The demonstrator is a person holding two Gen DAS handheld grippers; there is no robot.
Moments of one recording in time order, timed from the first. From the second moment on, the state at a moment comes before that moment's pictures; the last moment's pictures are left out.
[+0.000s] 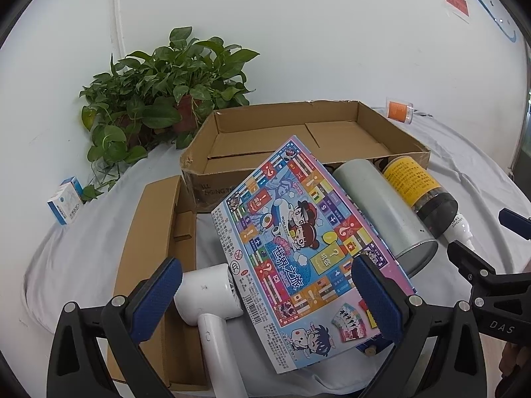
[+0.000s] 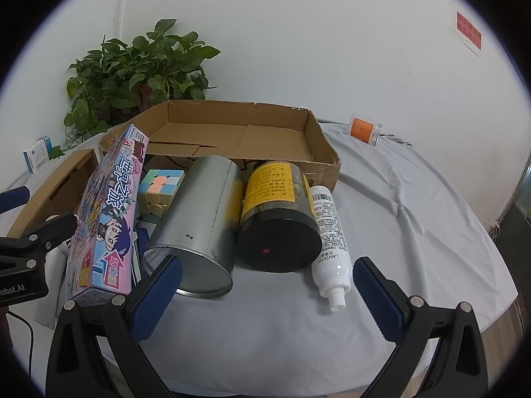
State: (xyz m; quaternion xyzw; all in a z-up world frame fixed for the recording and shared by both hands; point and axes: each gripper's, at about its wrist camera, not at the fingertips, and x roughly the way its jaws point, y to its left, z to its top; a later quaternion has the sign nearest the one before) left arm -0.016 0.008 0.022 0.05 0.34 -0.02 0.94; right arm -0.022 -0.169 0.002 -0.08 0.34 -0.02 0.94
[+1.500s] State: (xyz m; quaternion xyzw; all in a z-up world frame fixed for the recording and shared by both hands) left arm -0.068 0.273 -0.035 -0.18 0.43 0.00 0.88; right arm 0.033 0.075 -0.043 -0.08 0.49 0.31 0.81
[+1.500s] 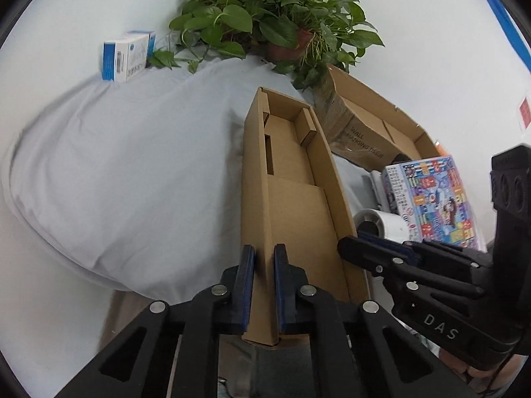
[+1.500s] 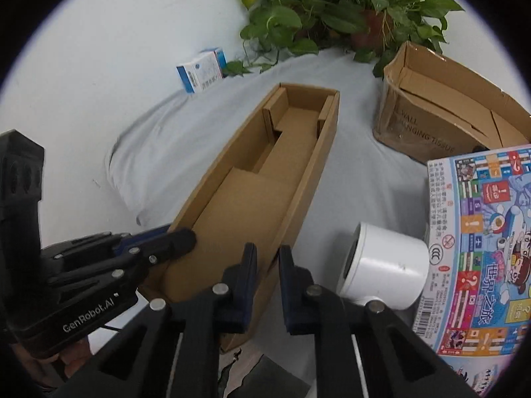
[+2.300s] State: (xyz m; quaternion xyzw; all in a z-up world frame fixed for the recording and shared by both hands) left arm 0.238 0.160 0.077 -0.04 0.42 -0.11 0.90; right arm 0.275 -0.029 0.035 0.08 0.49 0.17 0.85
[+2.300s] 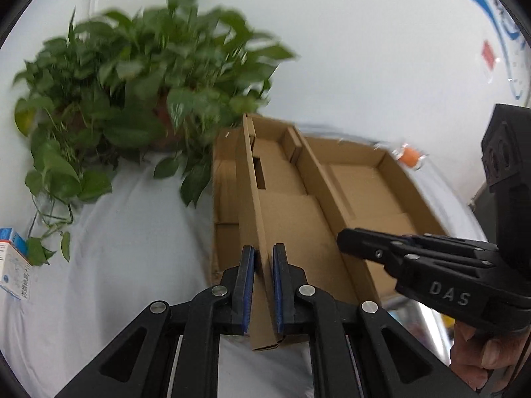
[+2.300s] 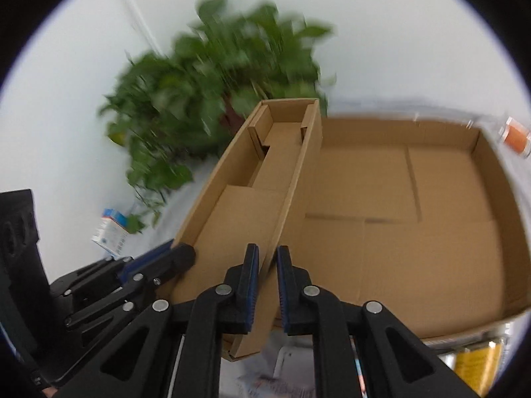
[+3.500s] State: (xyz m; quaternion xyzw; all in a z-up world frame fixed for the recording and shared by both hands) left arm 0.010 0.203 0.006 -0.23 0.44 -0.21 0.84; right arm 0.070 -0.104 0.049 -0.07 0.46 0.27 0.84
